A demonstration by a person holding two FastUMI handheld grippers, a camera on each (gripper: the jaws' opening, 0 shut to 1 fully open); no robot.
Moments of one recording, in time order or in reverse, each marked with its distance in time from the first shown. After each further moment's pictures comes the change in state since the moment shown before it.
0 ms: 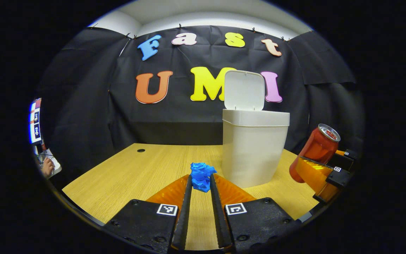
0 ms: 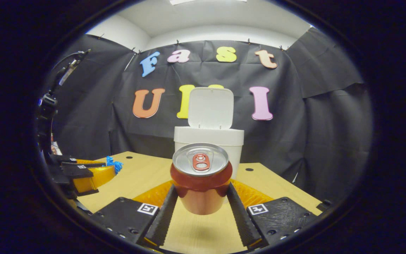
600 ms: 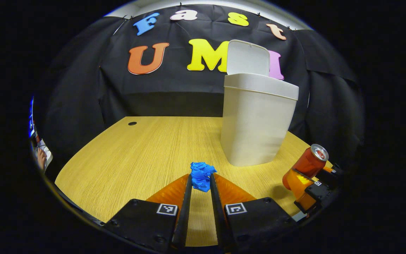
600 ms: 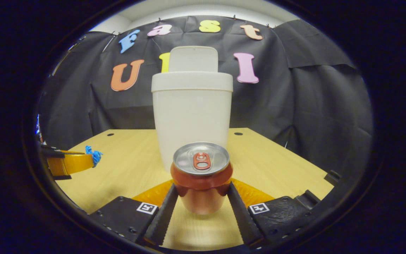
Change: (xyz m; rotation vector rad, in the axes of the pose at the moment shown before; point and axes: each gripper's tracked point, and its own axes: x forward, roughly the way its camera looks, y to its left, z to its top) left arm 0.022 0.000 -0.065 -0.035 0.258 -0.069; right arm 0.014 -0.005 -0.096 0.059 0.218 -0.142
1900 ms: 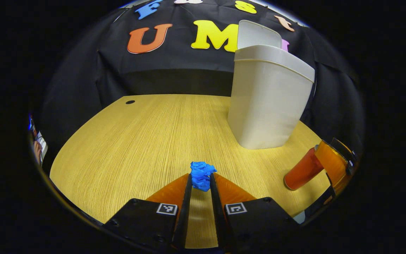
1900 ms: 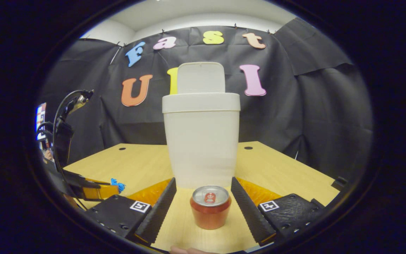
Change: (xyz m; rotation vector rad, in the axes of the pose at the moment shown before) left arm 0.020 0.013 -0.059 -0.034 0.174 -0.007; right arm 0.003 0.011 0.016 0.027 -0.067 0.083
